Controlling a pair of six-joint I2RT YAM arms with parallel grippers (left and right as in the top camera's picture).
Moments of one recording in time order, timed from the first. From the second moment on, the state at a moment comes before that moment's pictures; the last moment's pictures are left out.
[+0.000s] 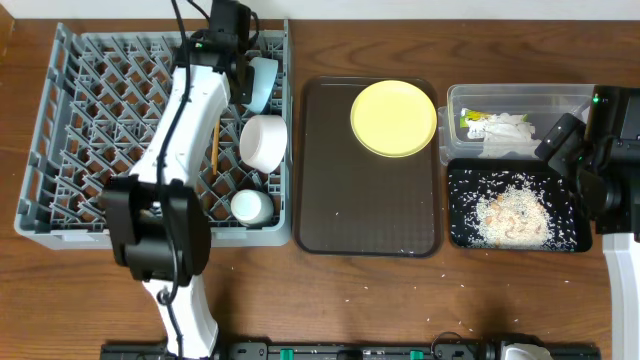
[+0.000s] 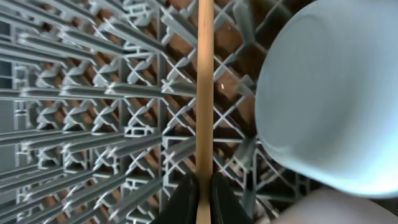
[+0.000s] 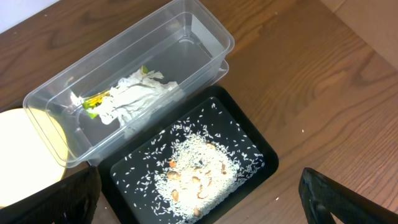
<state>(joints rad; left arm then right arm) -0.14 2.03 1.81 -0.93 -0.33 -0.01 -0.06 1.23 1.44 -1.17 0.40 0.52</state>
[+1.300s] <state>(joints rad) -0.53 2.06 1.86 -0.91 0.04 -0.62 -0.06 1.23 1.44 -1.17 0.40 0.52</state>
